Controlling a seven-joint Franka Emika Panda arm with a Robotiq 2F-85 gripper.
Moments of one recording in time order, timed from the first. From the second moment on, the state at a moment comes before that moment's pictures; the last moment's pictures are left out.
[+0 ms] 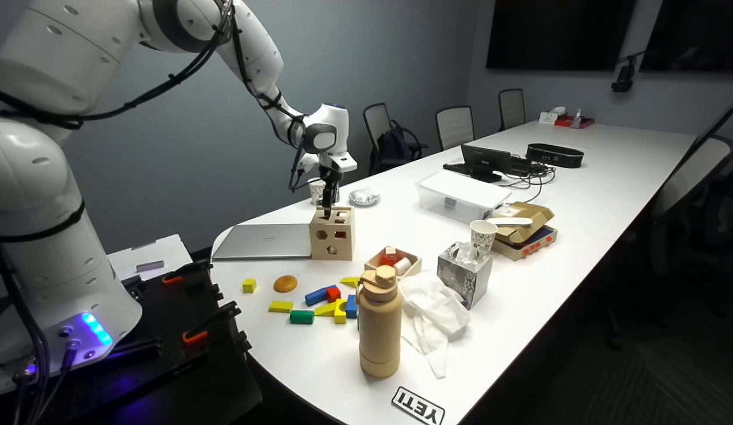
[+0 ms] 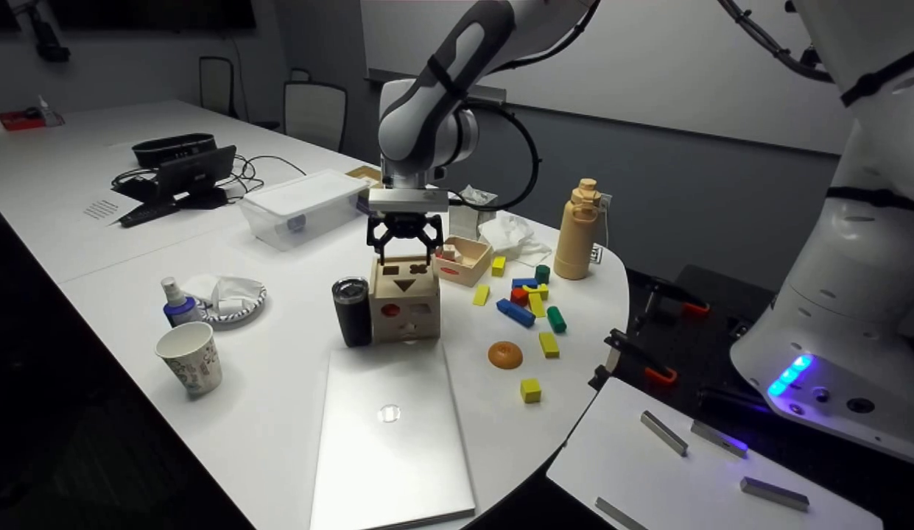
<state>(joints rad) 0.18 0.71 0.03 -1.79 0.14 2.50 0.84</state>
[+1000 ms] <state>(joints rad) 0.23 0.79 -0.06 -1.74 0.12 2.57 0.84</state>
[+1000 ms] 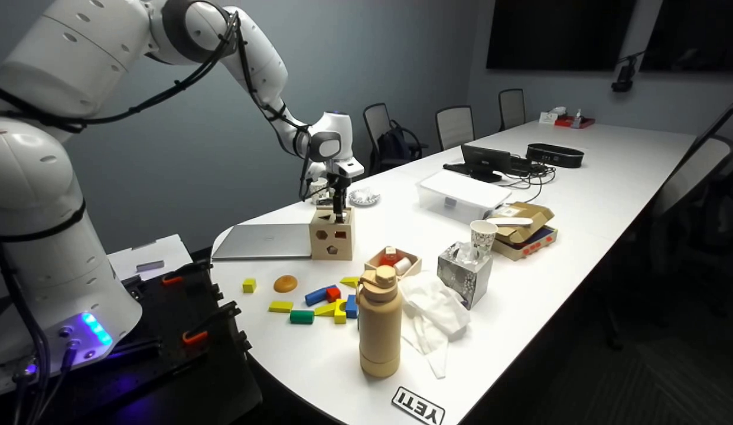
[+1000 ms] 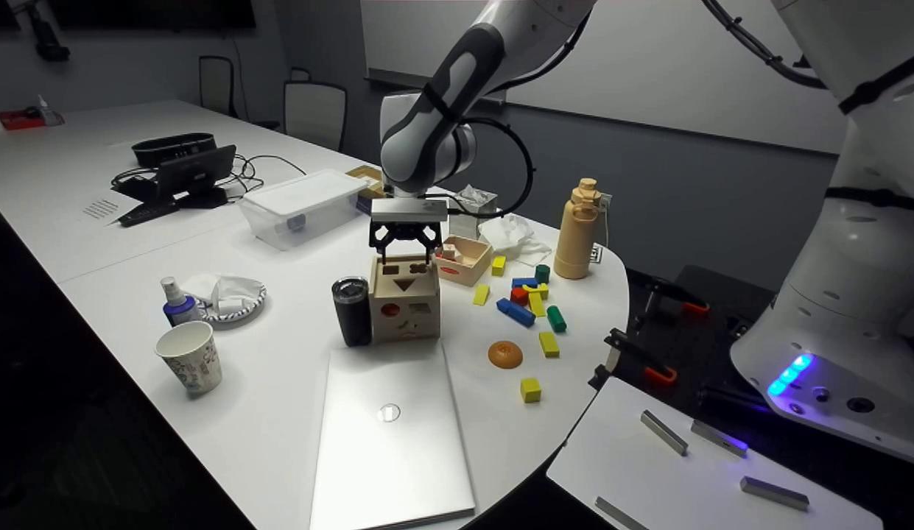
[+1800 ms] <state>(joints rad) 0.25 0.86 -0.07 -1.63 0.09 2.53 0.84</state>
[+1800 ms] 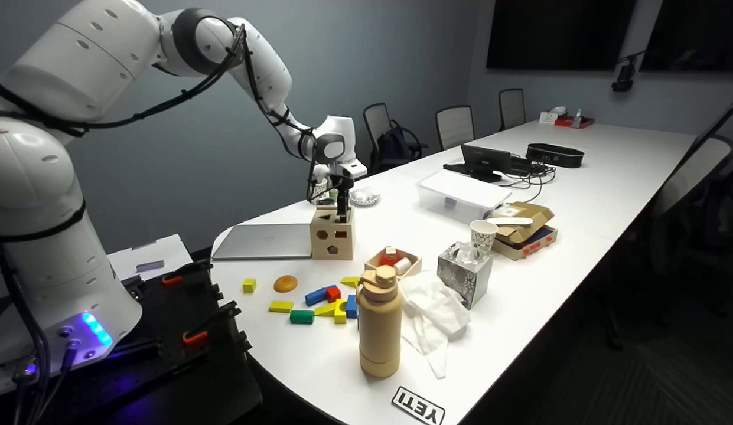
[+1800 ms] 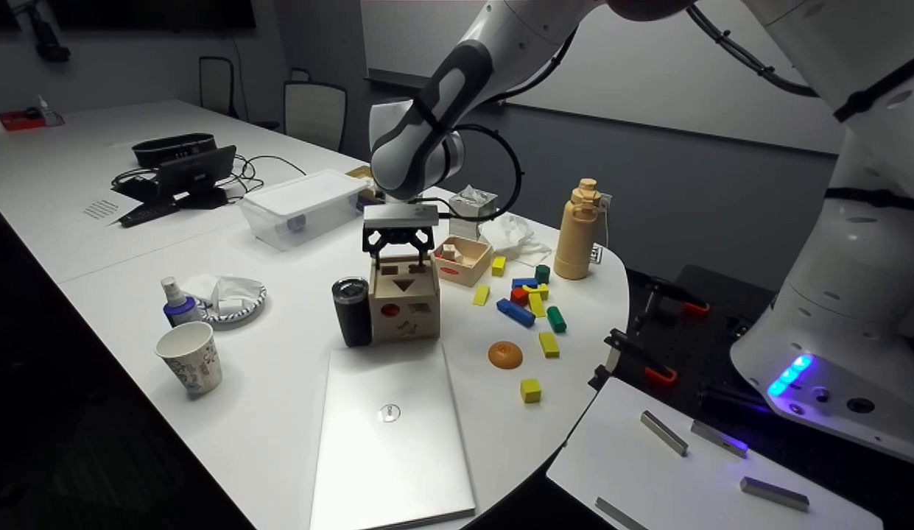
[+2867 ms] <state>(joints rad) 0.23 0.87 -0.03 -1.61 0.13 2.47 0.84</state>
